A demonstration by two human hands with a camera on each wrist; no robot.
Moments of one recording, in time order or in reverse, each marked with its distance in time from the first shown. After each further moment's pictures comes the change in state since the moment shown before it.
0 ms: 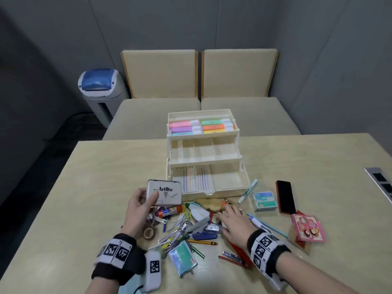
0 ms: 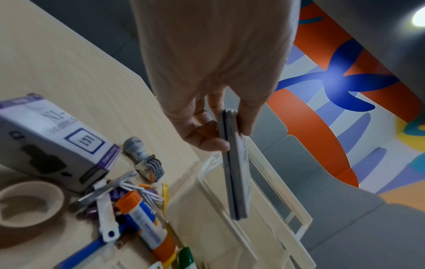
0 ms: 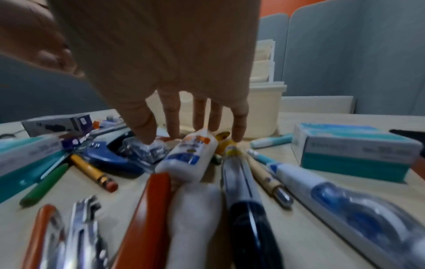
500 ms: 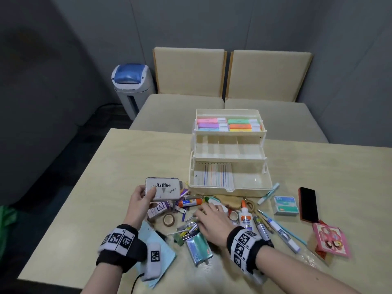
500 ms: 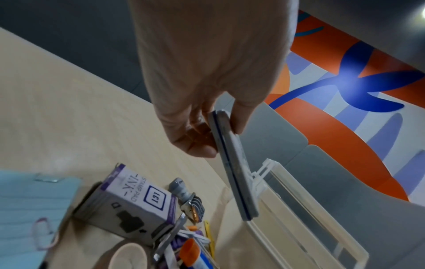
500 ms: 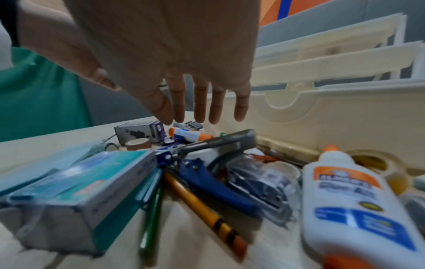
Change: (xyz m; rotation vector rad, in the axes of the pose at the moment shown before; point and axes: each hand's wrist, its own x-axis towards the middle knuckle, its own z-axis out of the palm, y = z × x) left_hand -0.007 -0.013 -0.057 0.015 0.166 -0.098; right_hand 0.022 -0.101 -0.009 -0.009 0.106 -0.349
